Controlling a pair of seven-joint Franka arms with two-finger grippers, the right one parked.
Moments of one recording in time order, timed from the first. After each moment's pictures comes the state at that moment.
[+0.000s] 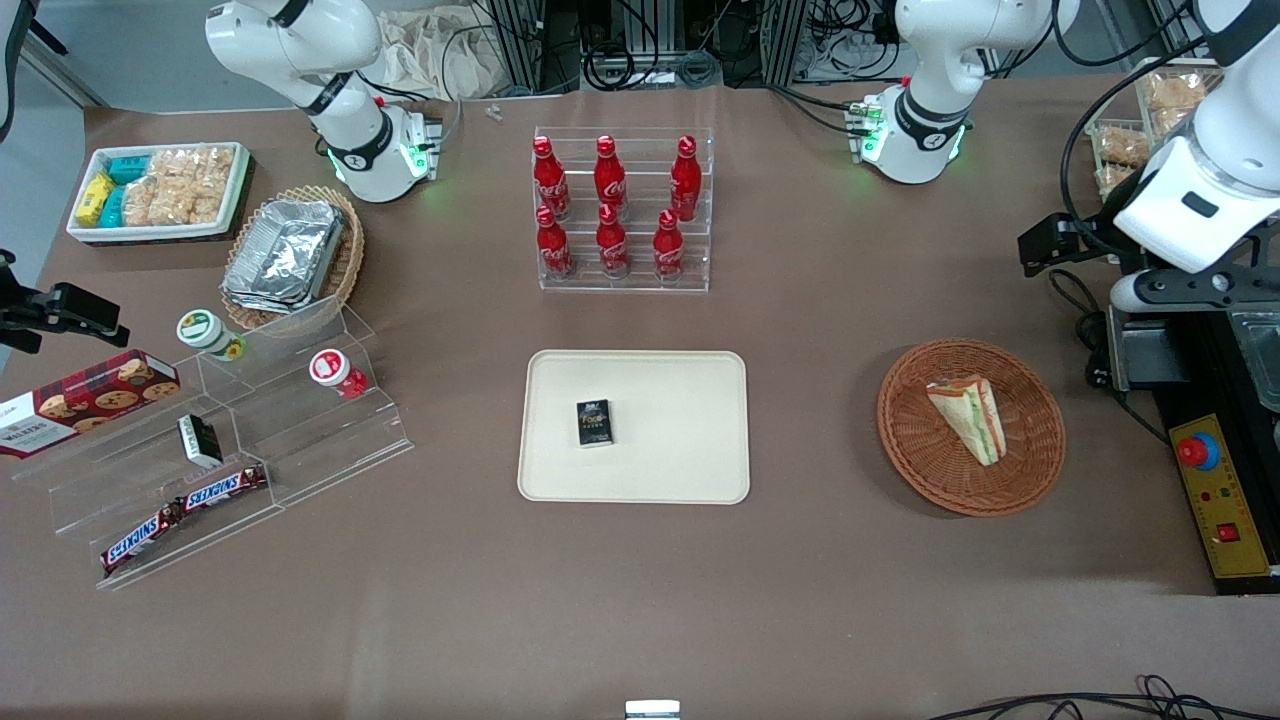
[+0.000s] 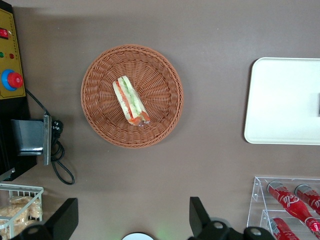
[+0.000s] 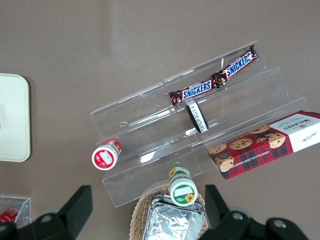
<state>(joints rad) -0.09 0.03 -0.07 -1.48 0.02 1.47 -0.16</state>
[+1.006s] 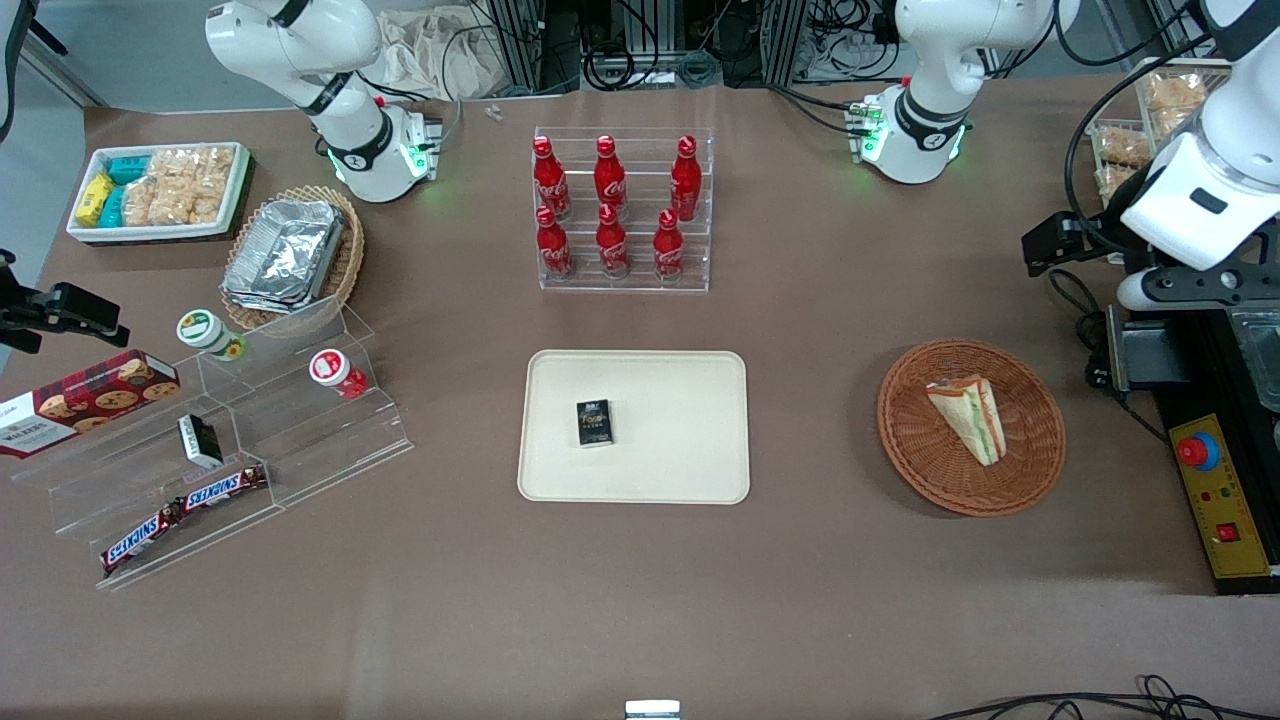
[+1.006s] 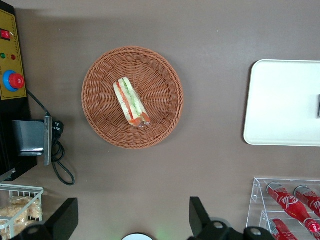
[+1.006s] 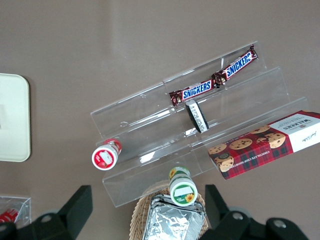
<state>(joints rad) -0.09 0.03 -0.07 -1.47 0.02 1.46 -0.16</state>
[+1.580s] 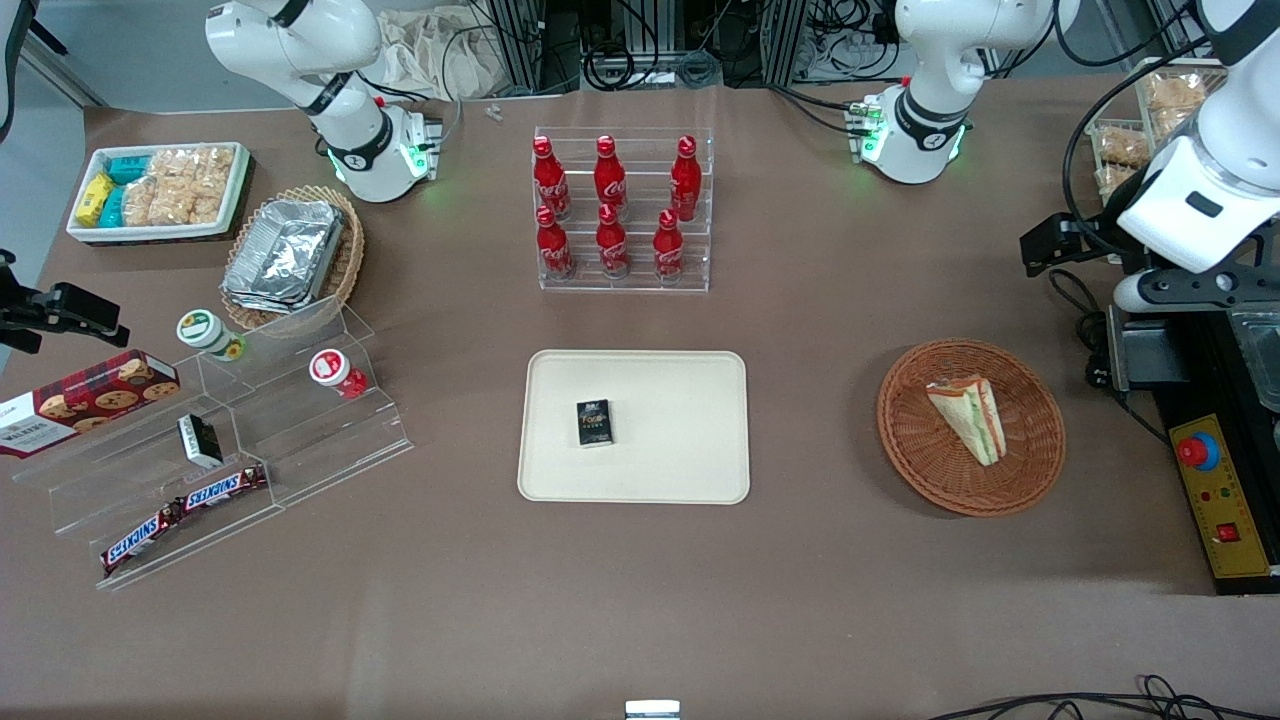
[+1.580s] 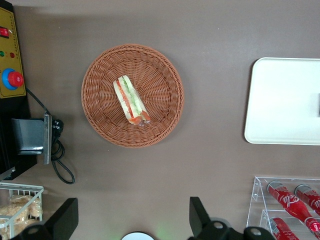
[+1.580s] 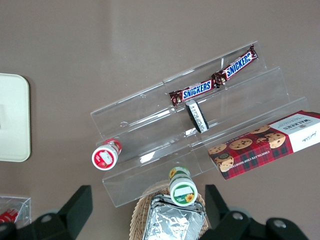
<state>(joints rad) -0.09 0.03 -0.07 -1.48 0.02 1.46 -0.16</state>
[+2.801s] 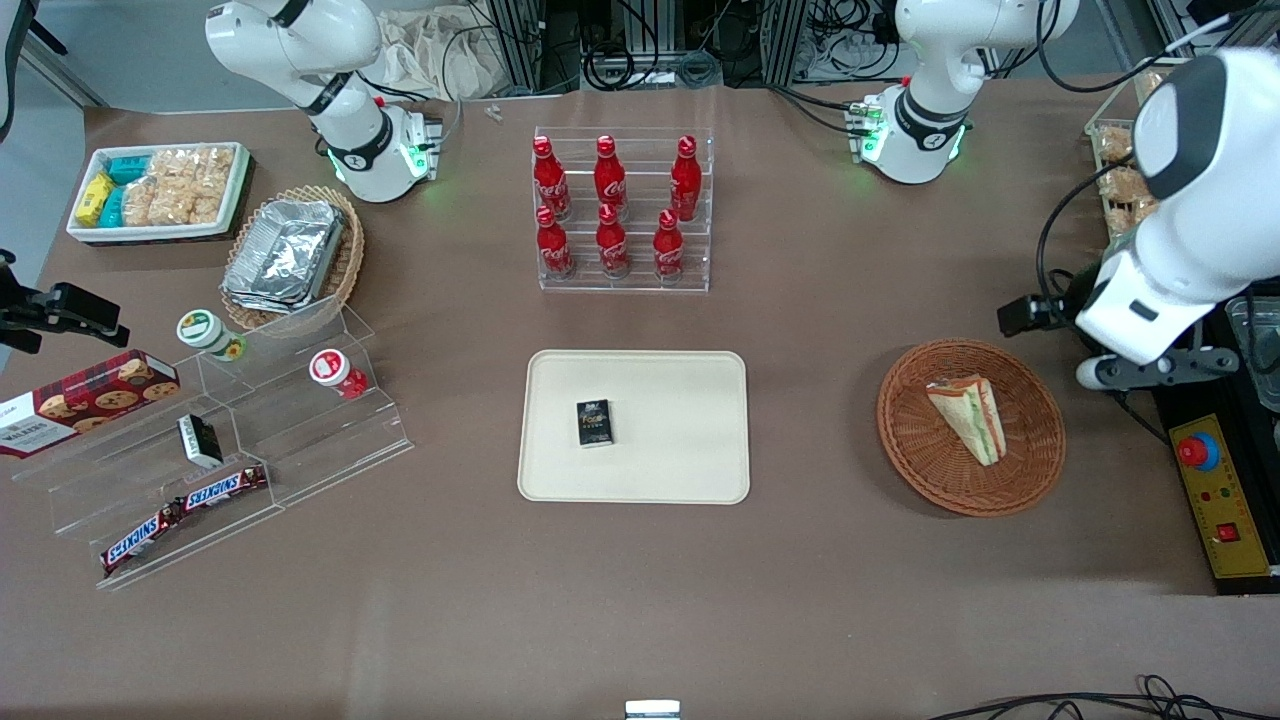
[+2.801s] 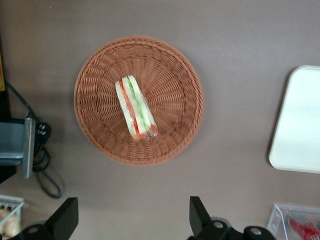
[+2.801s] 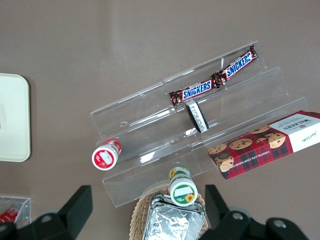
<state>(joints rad) -0.04 0.06 -0.06 -1.79 0.02 1.77 -0.19</state>
